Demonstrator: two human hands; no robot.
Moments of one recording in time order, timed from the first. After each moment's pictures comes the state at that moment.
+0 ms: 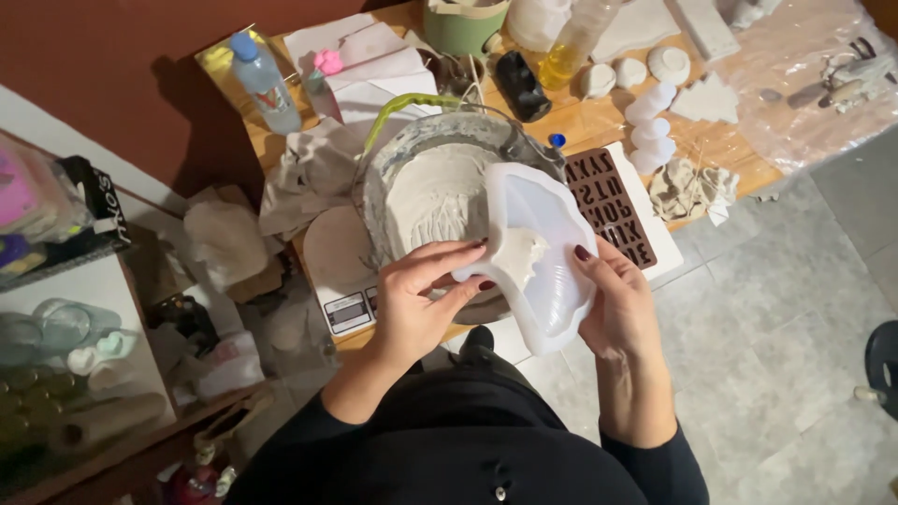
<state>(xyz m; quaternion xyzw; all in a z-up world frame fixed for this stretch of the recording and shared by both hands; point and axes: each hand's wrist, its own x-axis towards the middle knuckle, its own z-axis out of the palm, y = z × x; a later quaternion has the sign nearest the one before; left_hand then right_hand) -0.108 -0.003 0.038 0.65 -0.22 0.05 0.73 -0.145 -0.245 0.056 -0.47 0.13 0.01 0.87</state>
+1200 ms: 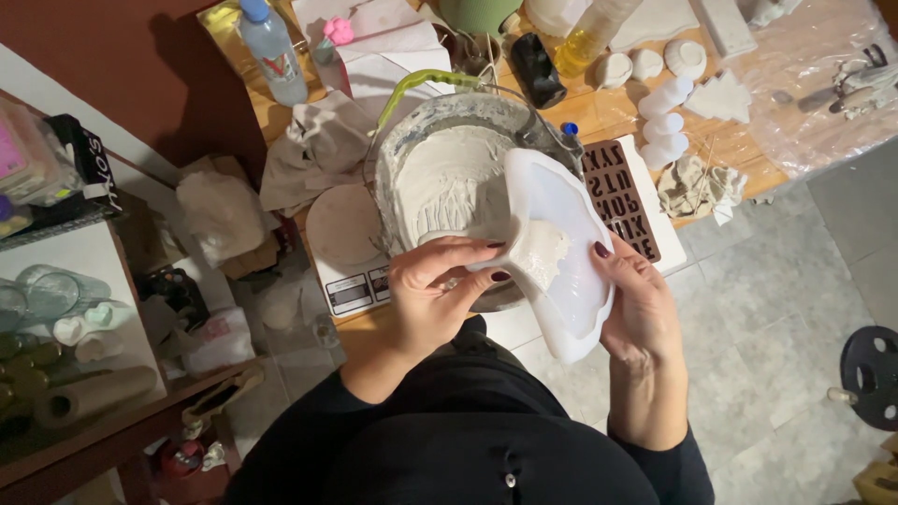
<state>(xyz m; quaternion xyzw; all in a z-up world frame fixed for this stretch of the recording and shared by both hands) -0.116 -0.008 0.024 0.55 -0.23 0.10 0.79 -0.150 -0.241 0.073 -0.48 0.16 0.04 0.86</state>
